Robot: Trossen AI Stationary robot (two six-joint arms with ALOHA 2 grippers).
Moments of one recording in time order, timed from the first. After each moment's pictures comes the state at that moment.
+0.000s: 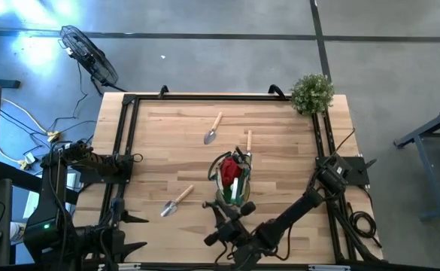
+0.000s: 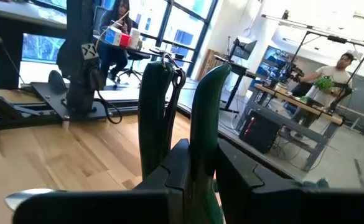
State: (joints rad) left arm -1.22 1.70 2.01 -1.57 -0.93 -0.97; right arm 0.69 2.24 1.65 0.41 1.57 -0.08
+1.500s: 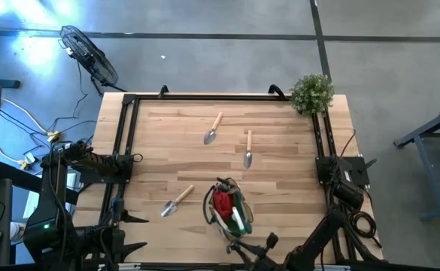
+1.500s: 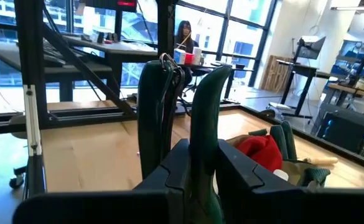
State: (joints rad) left arm -1.22 1.70 2.01 -1.57 -0.93 -1.00; right arm 0.96 2.24 1.65 0.14 1.57 0.37
